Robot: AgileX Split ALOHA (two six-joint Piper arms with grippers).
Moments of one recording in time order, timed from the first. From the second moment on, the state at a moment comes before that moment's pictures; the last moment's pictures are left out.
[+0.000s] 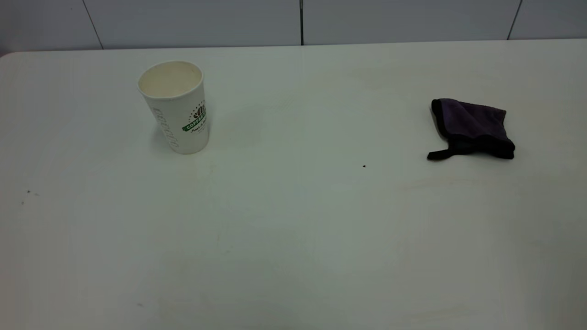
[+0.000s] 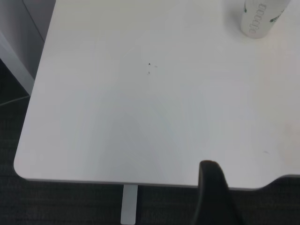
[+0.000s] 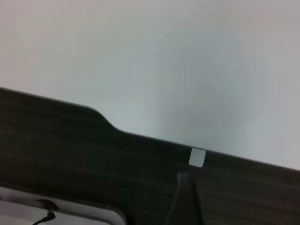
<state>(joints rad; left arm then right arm) 0.03 -0.02 -0.49 0.05 1.14 -0.02 0.18 0.41 -0.48 -0.01 1.10 -0.04</state>
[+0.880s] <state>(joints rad) 0.03 -0.02 -0.49 0.05 1.14 -0.02 0.14 0.38 -0.47 0.00 1.10 -0.04</state>
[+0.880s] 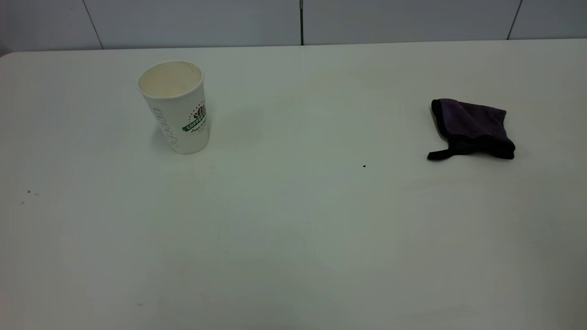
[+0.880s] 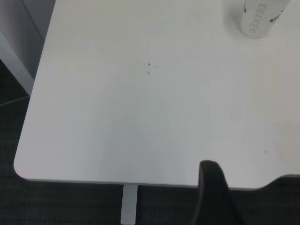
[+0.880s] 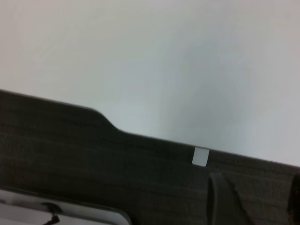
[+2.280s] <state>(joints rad) 0.03 -0.02 -0.49 0.05 1.14 -0.02 -0.01 -0.02 -0.47 0.00 1.12 -0.04</state>
